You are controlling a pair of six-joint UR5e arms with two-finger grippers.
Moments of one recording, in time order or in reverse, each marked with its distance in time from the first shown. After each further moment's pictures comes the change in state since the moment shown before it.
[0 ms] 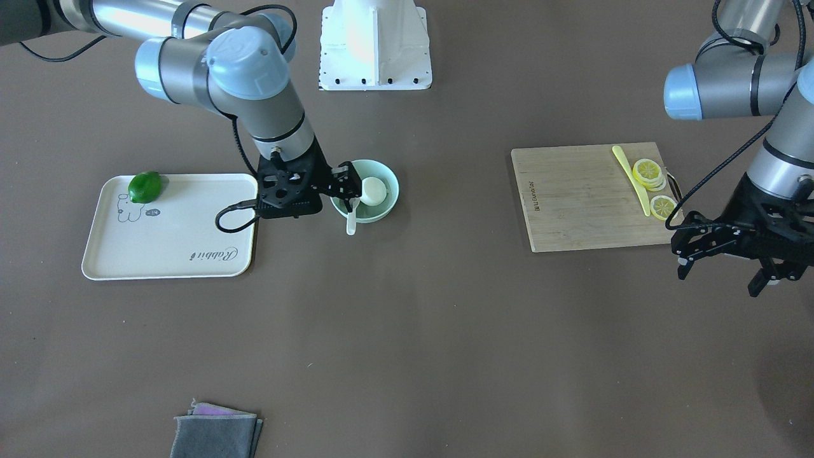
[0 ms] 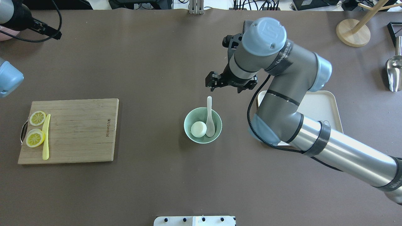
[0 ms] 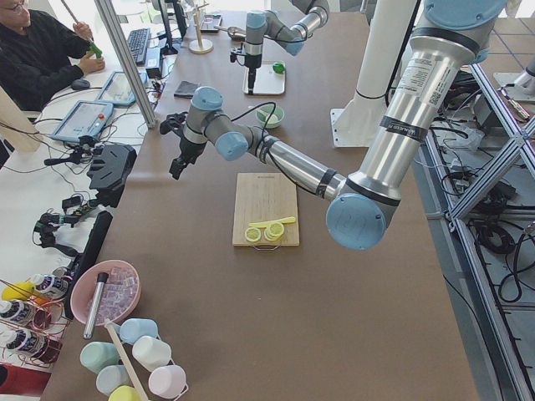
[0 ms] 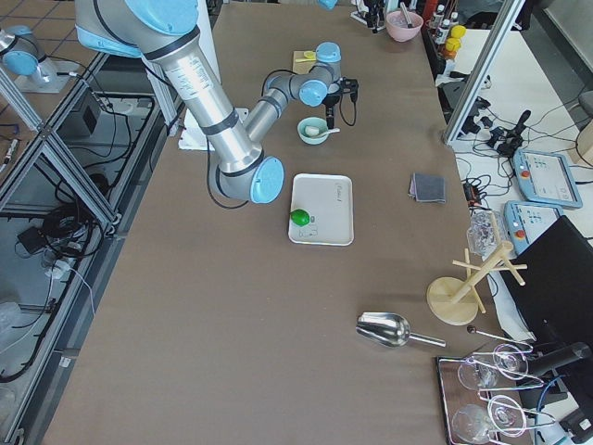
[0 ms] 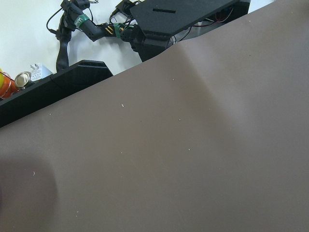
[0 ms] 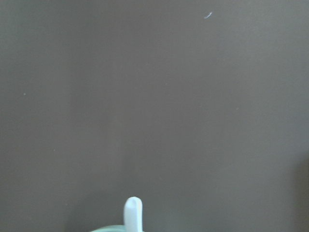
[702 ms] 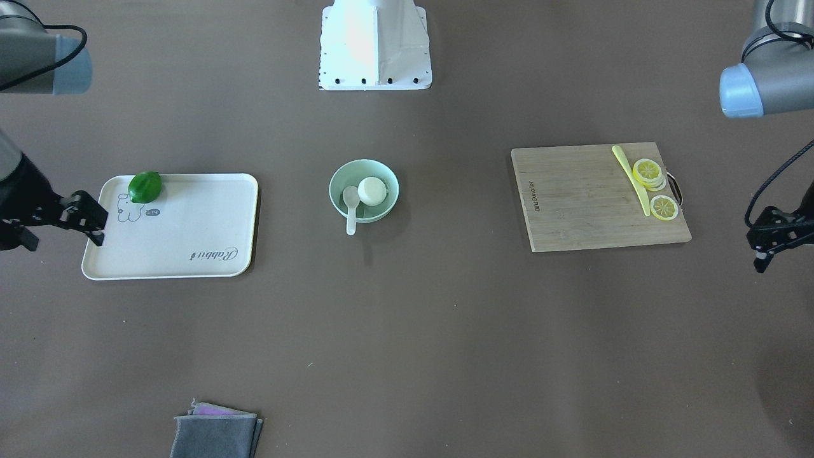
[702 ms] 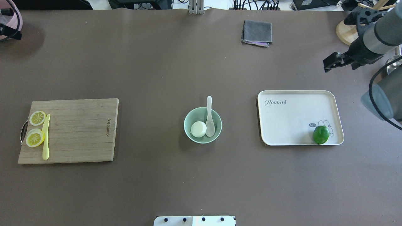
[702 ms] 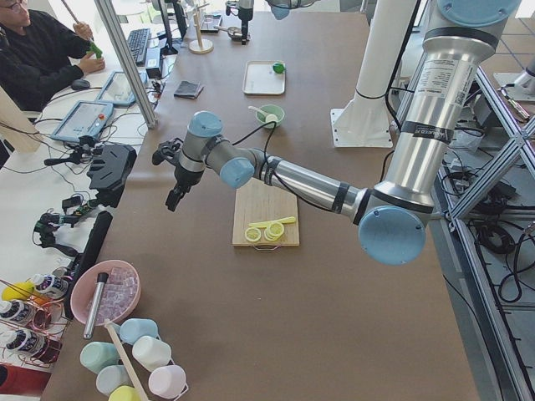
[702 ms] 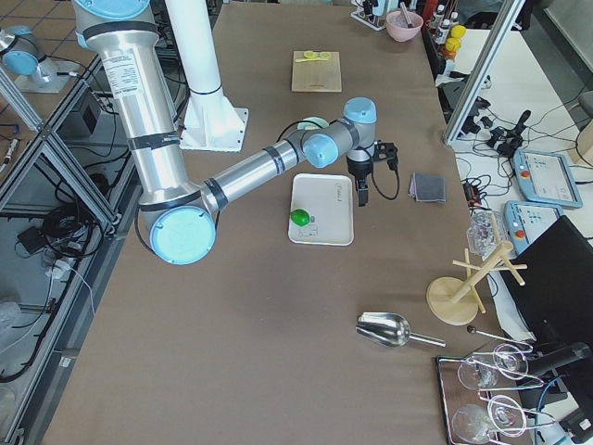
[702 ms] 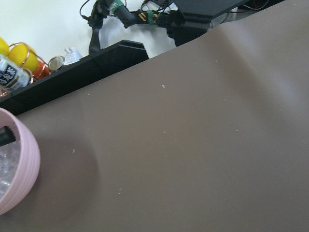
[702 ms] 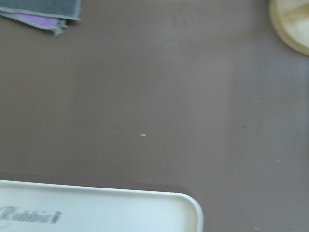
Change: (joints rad) left arm -0.145 0.131 0.012 -0.017 -0.030 0.024; right arm 0.397 -0.442 0.137 -0.073 0.054 -0.571
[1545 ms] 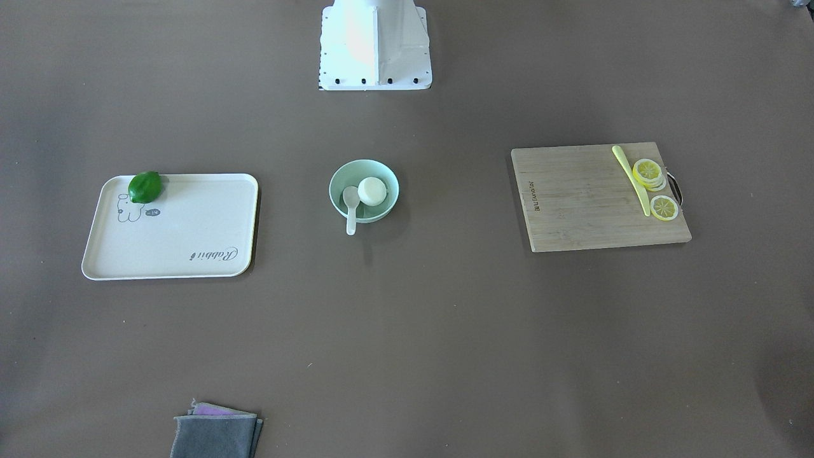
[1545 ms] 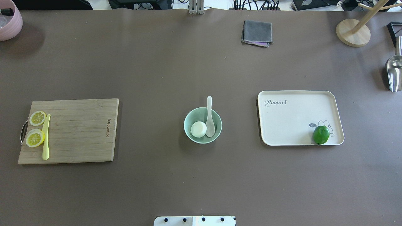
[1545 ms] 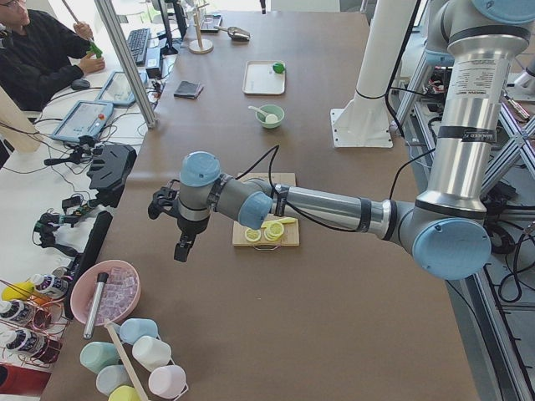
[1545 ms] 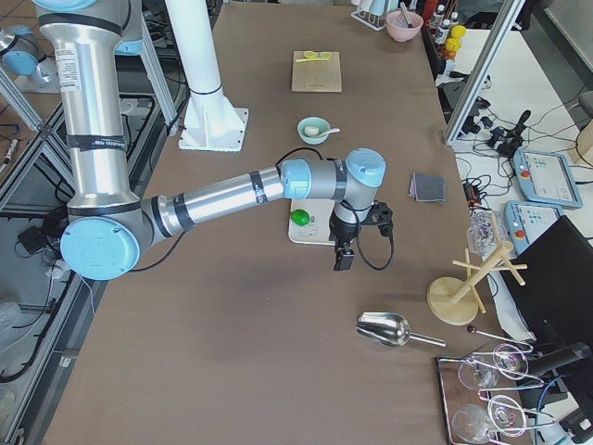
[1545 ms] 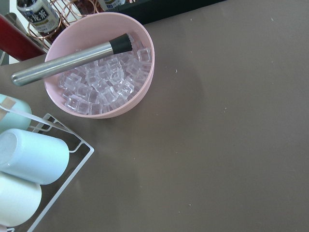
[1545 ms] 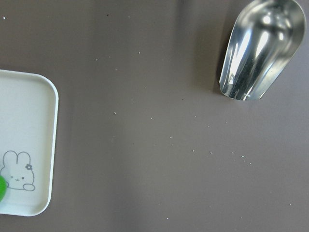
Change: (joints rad) left arm -0.210 0.132 0.030 0.111 -0.246 0.194; right arm 0.293 -0.189 0.041 -0.329 0.210 -0.538
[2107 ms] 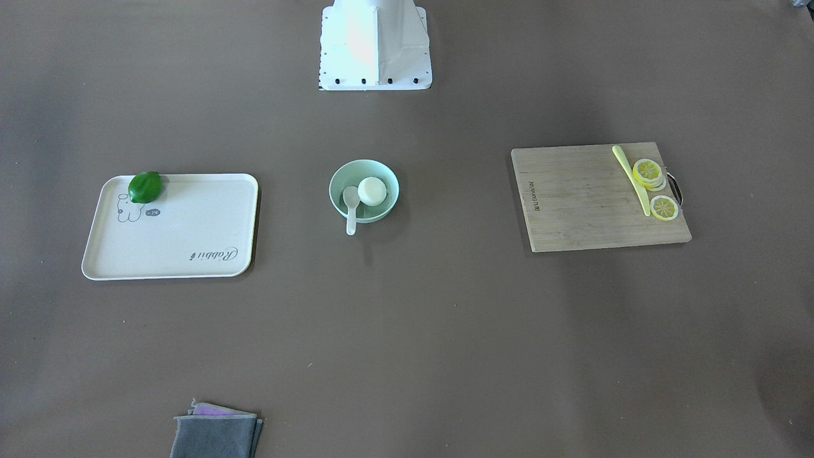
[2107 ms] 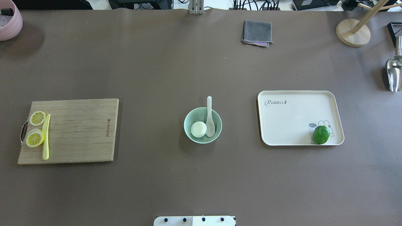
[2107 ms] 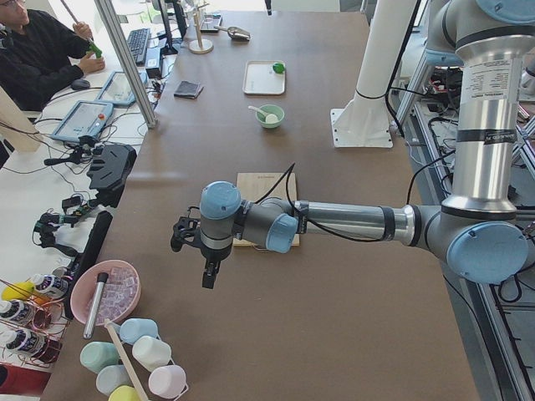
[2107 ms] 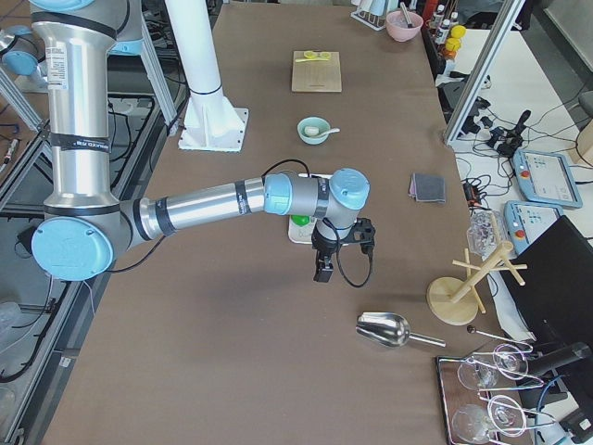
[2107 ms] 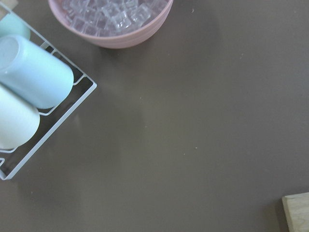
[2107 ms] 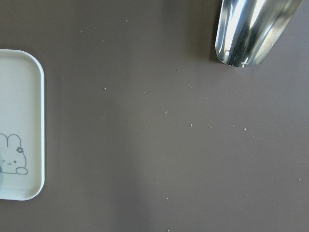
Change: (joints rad) left arm -0.037 0.113 -0.018 0.010 -0.032 0.000; right arm 0.004 -0.049 -0.008 0.012 0.031 0.006
